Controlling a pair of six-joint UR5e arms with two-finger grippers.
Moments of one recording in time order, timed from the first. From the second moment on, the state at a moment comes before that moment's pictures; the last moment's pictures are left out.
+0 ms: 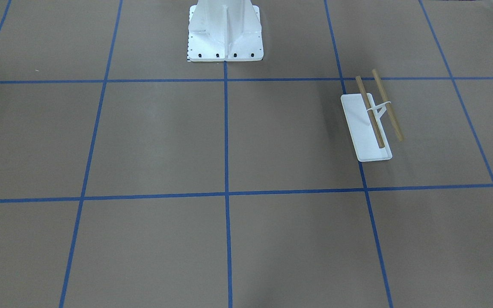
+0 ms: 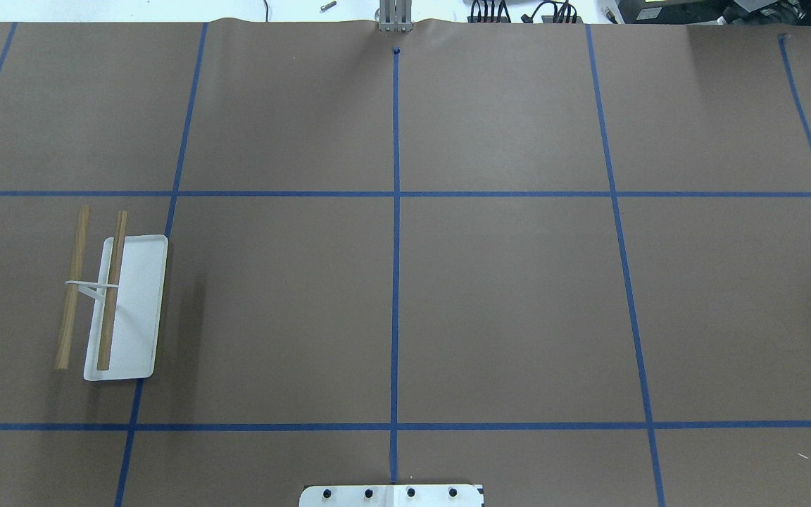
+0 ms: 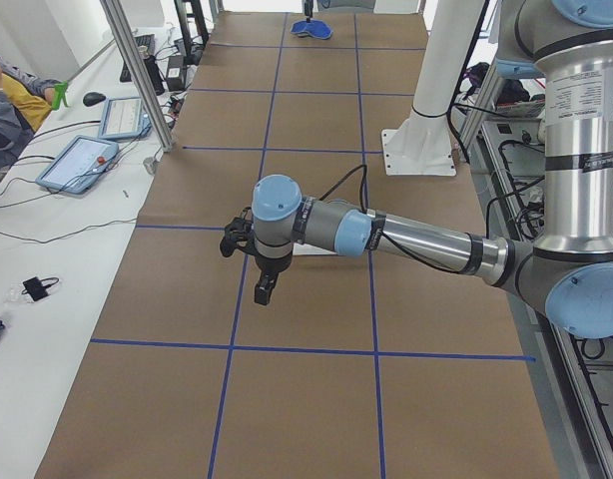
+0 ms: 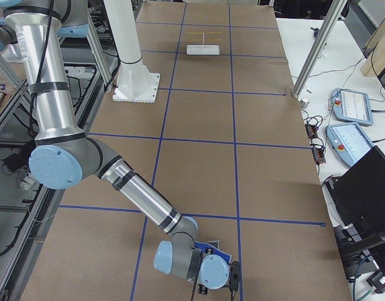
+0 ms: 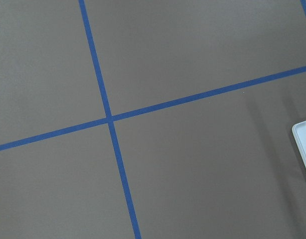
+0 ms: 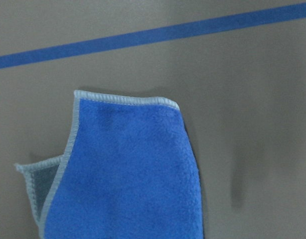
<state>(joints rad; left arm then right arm) -1.50 -1.47 -1.89 -1.60 -2.36 0.03 1.68 -1.39 0.70 -1.09 2.46 -0.09</state>
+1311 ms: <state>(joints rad) -1.50 -1.47 -1.90 -1.60 -2.38 0.02 1.64 -1.36 0.80 -1.03 2.52 0.03</state>
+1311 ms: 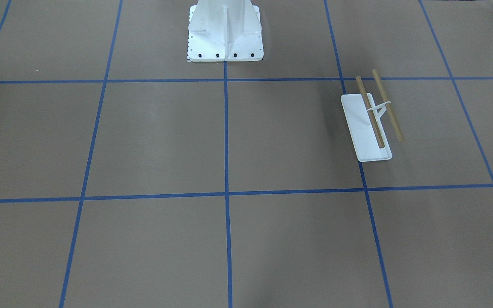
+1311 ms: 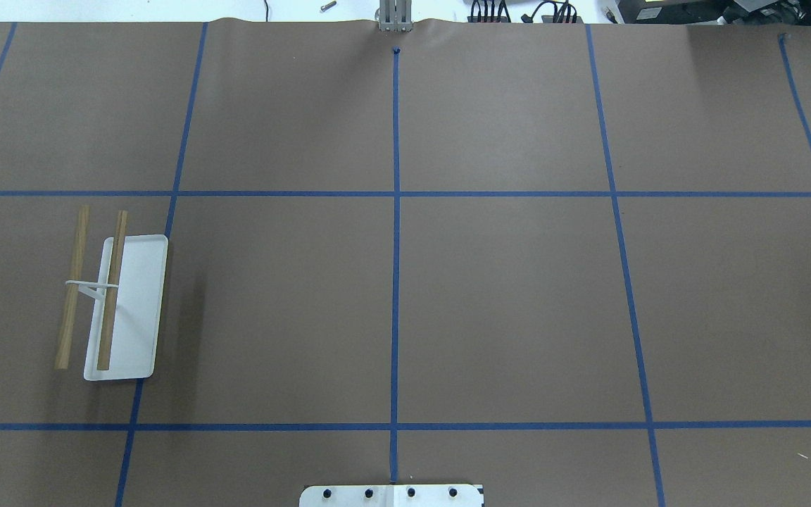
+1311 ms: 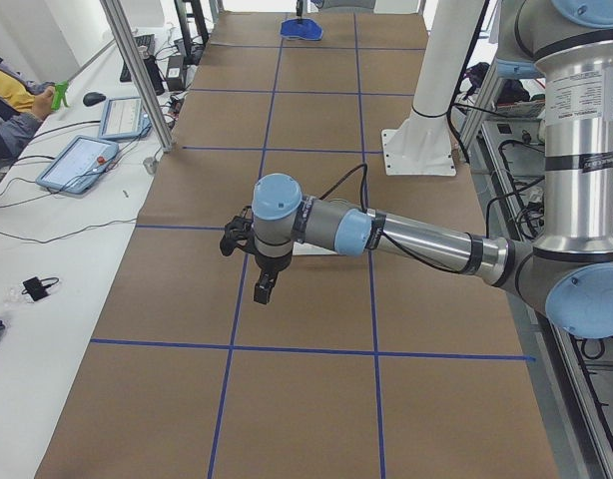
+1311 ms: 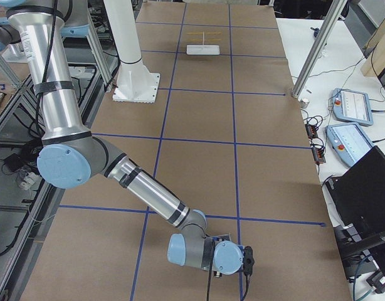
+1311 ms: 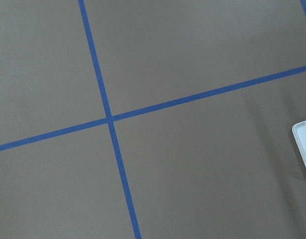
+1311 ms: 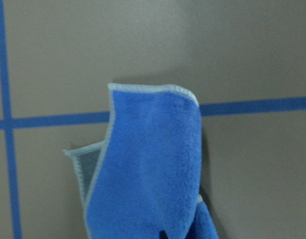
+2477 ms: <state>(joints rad) -1.45 -1.75 -1.75 -1.74 -2.72 -0.69 1.14 -1.19 1.72 -1.37 2.18 1.41</state>
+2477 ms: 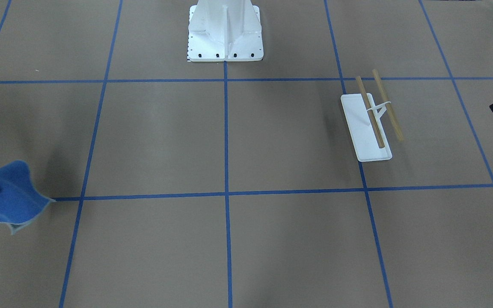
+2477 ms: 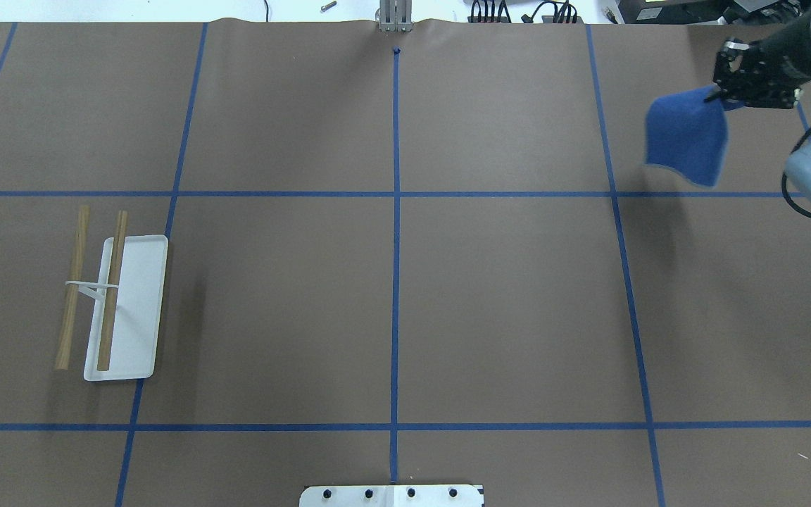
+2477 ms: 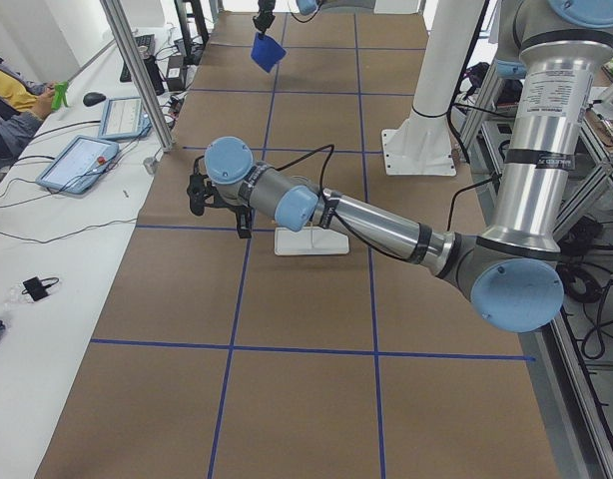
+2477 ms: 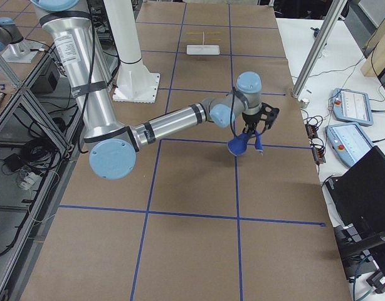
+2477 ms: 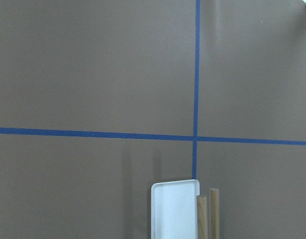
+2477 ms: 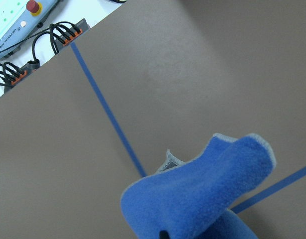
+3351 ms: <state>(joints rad) -1.29 -1.97 -1.65 -2.00 -2.76 -1.35 0.96 -0.80 1.81 -1.67 2.08 1.98</state>
